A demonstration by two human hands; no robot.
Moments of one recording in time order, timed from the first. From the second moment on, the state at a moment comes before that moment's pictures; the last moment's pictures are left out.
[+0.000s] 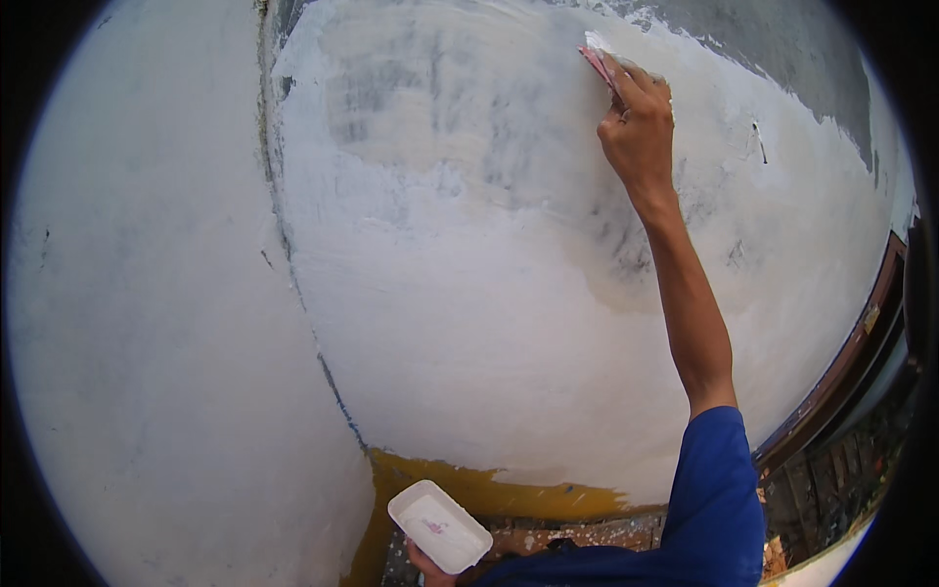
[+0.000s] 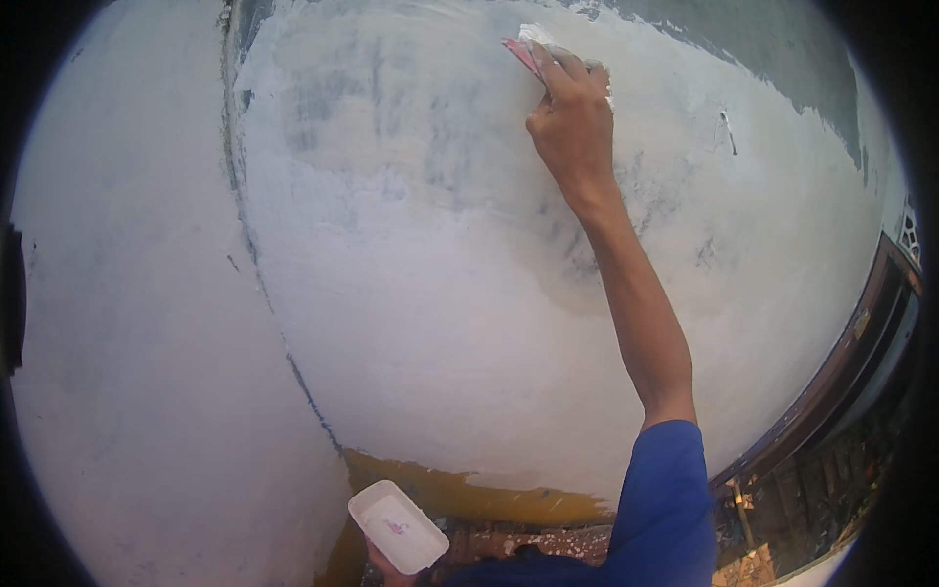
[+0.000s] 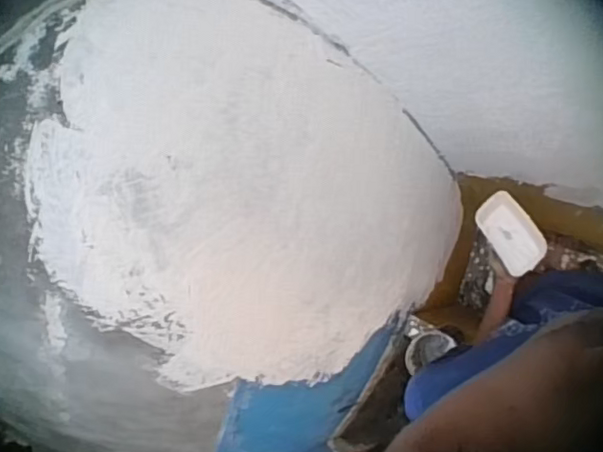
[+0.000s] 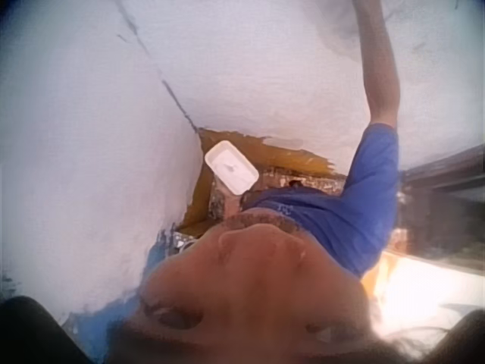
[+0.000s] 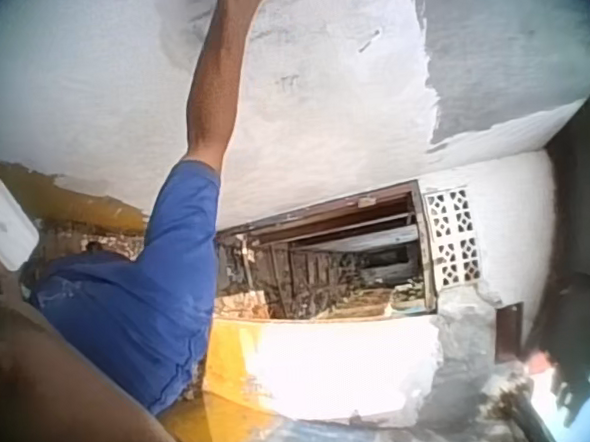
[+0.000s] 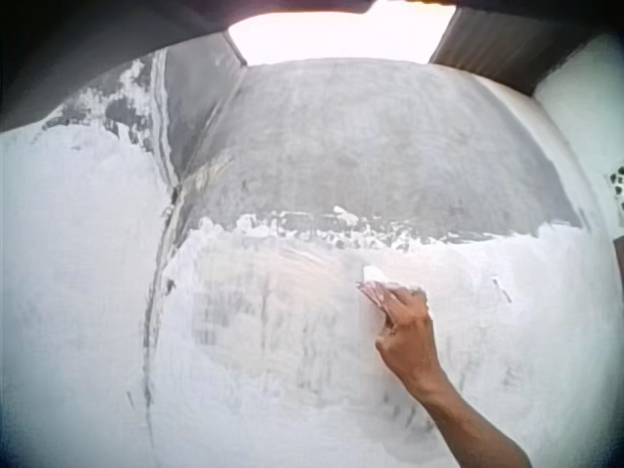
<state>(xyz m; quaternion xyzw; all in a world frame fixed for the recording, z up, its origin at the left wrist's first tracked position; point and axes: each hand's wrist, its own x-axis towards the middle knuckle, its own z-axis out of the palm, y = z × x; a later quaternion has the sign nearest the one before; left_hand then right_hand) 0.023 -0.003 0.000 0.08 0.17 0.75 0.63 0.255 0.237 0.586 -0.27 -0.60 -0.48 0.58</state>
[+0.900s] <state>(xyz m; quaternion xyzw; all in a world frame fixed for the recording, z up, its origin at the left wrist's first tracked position) 0.015 -0.021 0.048 0.08 0.16 0.75 0.64 0.205 0.190 0.463 -0.25 -0.78 -0.27 0.51</state>
